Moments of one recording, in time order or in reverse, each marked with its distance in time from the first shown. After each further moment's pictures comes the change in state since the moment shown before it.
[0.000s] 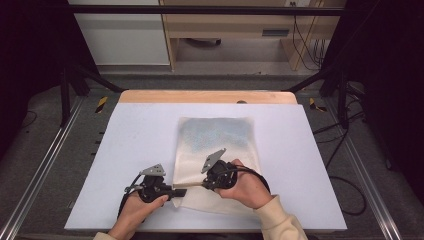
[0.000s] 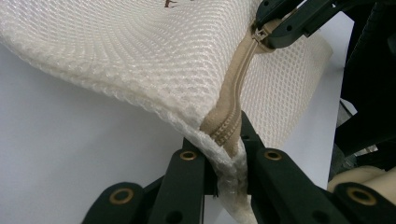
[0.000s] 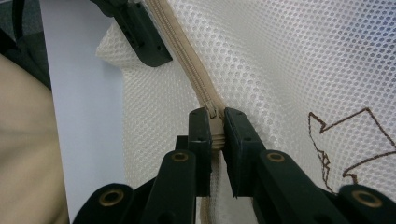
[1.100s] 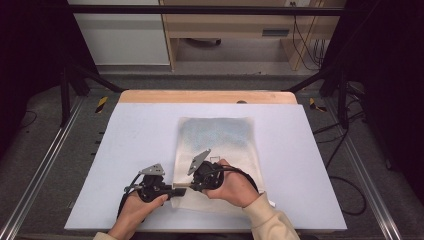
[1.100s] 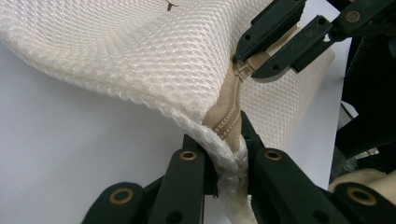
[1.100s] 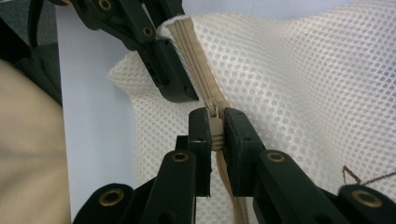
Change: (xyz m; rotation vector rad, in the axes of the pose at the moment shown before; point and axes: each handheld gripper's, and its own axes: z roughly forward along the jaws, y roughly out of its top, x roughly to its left) left arm 0.001 0.001 -0.002 -0.007 0.008 -0.005; right arm 0.009 0.025 0.021 0.005 0.044 -0.051
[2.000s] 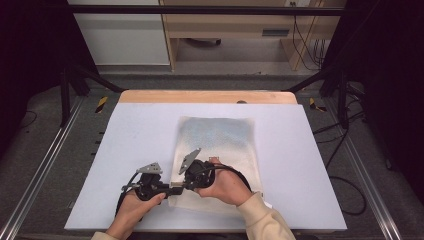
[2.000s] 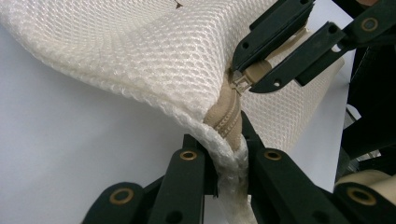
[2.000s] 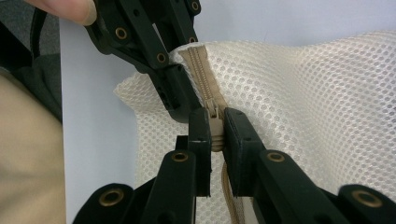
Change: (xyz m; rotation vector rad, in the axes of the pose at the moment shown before) left arm 0.005 0.000 -0.004 0.004 0.012 -0.016; right arm 0.003 0.020 0.011 -0.013 0.009 -0.038
